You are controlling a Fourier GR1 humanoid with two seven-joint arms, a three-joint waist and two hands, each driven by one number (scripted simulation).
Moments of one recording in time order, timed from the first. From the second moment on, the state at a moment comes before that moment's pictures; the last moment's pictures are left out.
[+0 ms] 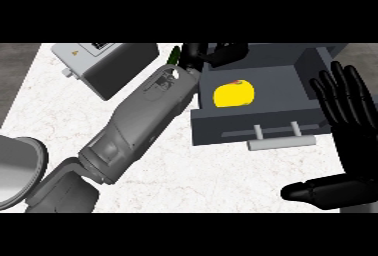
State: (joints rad) left arm -1.30 0.00 -0.45 -0.45 0.58 0.43 -0.35; right arm -0.14 -0.09 -0.07 -2.01 -0.17 0.17 0.13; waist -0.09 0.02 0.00
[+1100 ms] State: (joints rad) left arm -1.30 0.00 -0.55 -0.50 0.76 0.45 -0.45; right arm -0.14 -0.10 -0.10 -2.03 -0.30 0.22 0.16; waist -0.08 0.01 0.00
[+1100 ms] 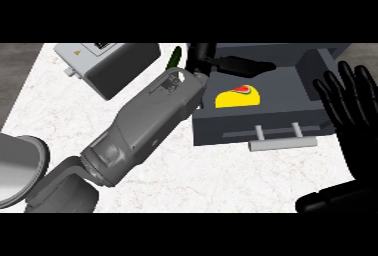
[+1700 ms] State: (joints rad) left arm -1.16 0.10 -0.45 -0.73 0.80 0.43 -0.42; right arm -0.08 -0.23 -0.13 -2.08 -0.28 0.35 0.17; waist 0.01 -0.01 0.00
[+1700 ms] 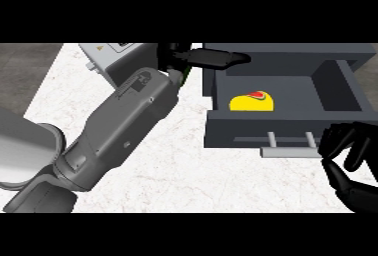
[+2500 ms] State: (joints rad) left arm -0.61 0.41 -0.38 -1.31 0.82 0.39 -0.30; right arm -0.05 -0.26 0.00 -2.00 0.07 0.36 0.10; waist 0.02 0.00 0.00
